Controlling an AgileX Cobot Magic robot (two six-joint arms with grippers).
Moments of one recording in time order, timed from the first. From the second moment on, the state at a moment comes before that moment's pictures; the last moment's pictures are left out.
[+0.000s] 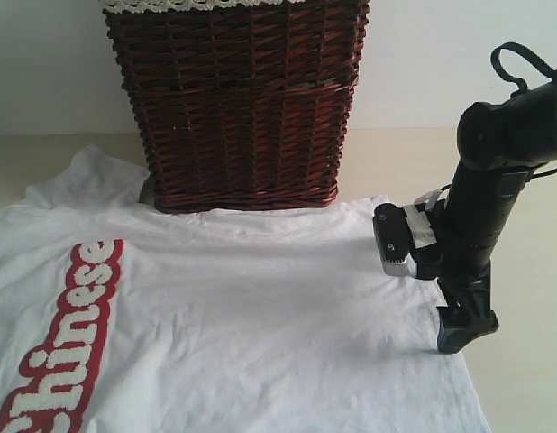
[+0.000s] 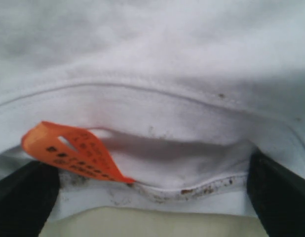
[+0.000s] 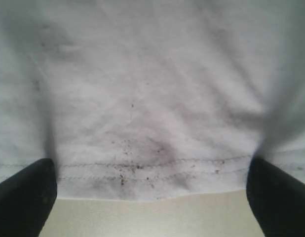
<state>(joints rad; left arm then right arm) 0.22 1.84 -0.83 0.12 0.66 1.66 0.26 2.00 -1.14 0.10 0.86 -1.31</state>
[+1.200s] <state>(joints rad) 0.22 1.84 -0.83 0.12 0.66 1.66 0.26 2.00 -1.14 0.10 0.82 -1.31</state>
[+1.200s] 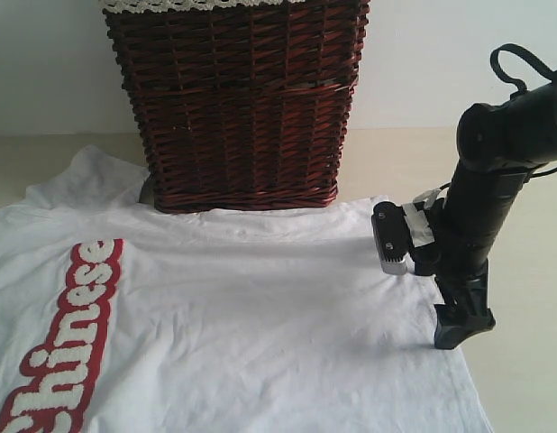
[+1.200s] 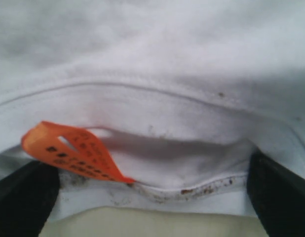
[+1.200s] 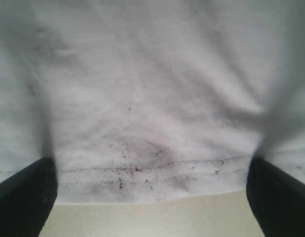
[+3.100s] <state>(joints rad) 0.22 1.84 -0.83 0.12 0.66 1.66 0.26 2.01 -1.14 0.11 0.84 -1.23</state>
